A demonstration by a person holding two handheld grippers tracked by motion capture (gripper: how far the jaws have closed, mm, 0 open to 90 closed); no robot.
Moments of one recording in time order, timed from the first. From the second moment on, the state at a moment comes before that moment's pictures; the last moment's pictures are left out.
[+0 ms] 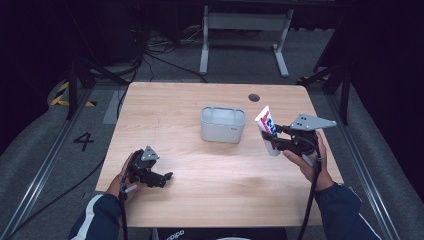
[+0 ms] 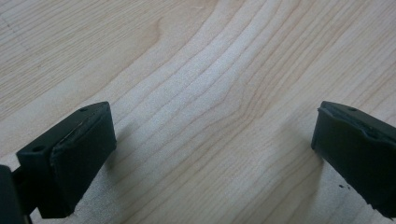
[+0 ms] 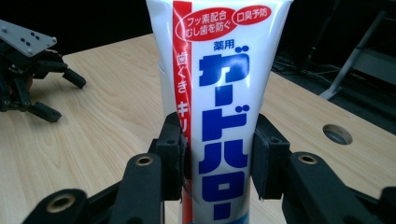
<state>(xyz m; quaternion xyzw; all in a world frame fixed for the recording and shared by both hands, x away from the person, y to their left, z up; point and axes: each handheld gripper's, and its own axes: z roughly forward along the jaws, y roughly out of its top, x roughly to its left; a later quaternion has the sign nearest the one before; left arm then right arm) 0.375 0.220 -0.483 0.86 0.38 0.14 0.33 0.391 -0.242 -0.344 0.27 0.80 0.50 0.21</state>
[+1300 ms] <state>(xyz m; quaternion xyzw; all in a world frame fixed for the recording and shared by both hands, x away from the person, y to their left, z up) 0.374 0.219 -0.483 0.86 0.38 0.14 0.33 0.432 -0.190 -0.303 0.25 0.77 0.54 0.23</state>
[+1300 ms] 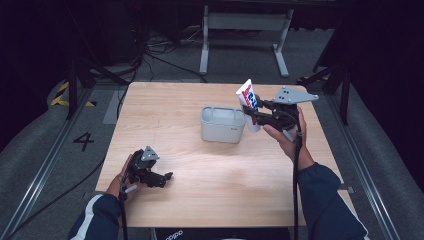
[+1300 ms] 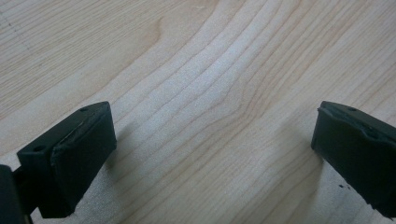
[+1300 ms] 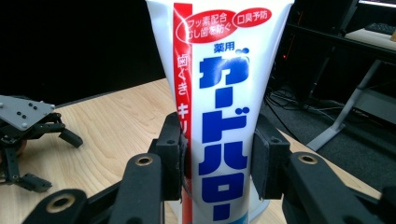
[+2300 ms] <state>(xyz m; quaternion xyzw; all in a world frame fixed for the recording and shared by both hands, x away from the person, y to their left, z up) 0.374 0.220 -0.483 0.86 0.38 0.14 0.32 0.463 -0.142 -0.302 0.24 0.78 0.54 0.22</state>
